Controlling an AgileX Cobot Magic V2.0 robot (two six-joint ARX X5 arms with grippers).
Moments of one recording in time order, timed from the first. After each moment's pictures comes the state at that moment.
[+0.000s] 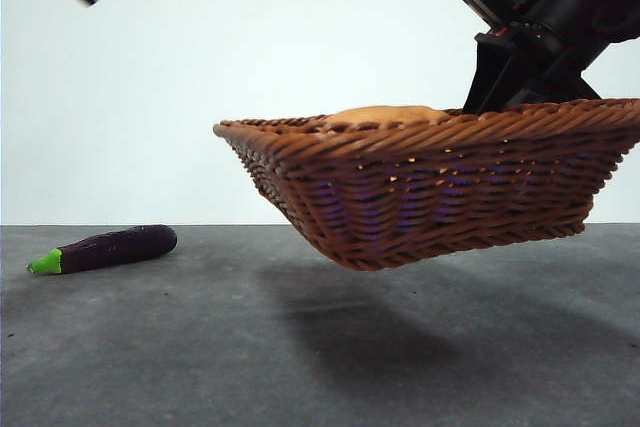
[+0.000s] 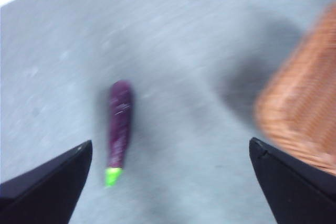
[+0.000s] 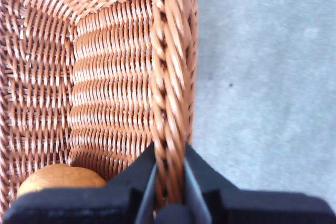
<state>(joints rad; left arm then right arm) -0.23 1.44 1.58 -0.94 0.10 0.24 0.30 1.45 1.06 -0.59 -0.54 0.17</state>
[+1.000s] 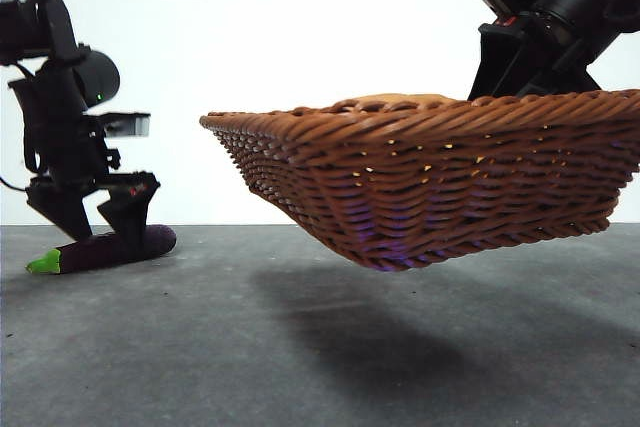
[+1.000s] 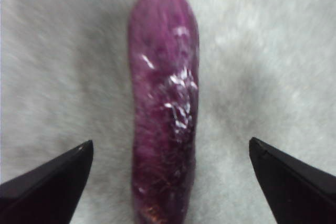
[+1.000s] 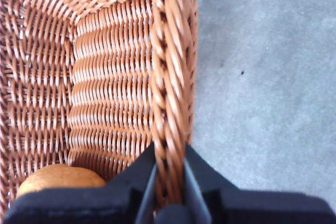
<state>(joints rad) -0.06 2.09 1.58 -0.63 0.13 0.40 0.30 1.43 1.06 -0.64 -0.57 0.10</state>
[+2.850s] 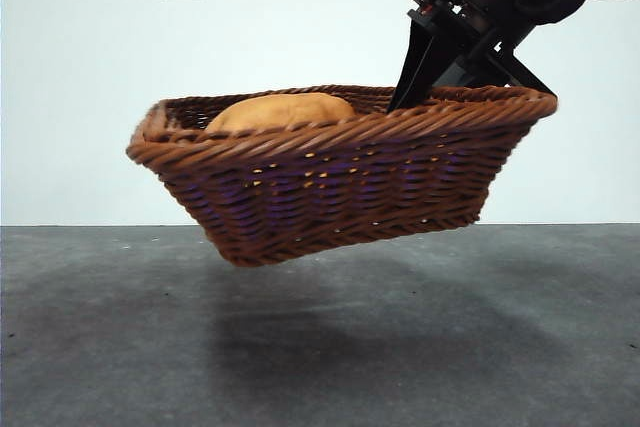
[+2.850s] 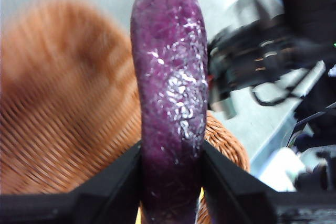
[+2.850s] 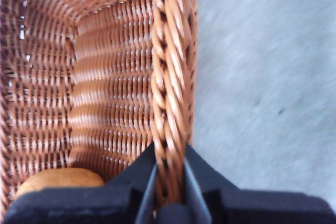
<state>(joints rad) -0.71 1.29 1.30 -0.68 0.22 -0.38 0.49 1.43 1.06 -0.44 -0.37 0.35</state>
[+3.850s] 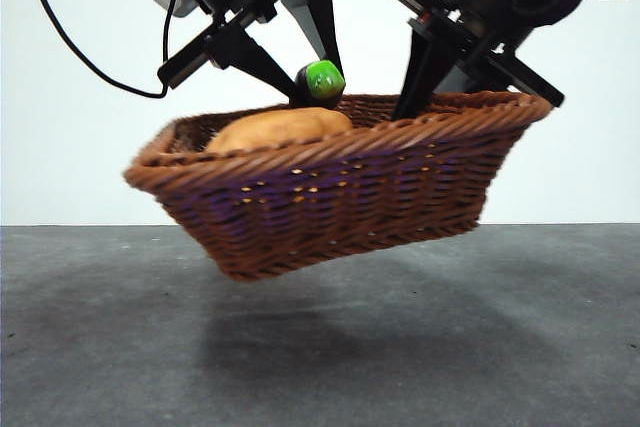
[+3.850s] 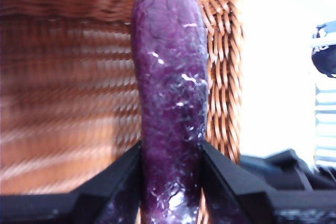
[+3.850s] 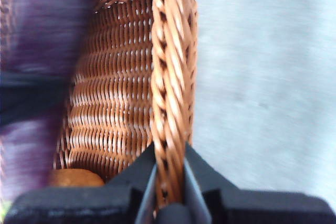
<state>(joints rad) -0.68 1.54 1.25 -0.43 0.14 -1.04 0.53 1.43 1.06 -0.45 -0.29 0.39</state>
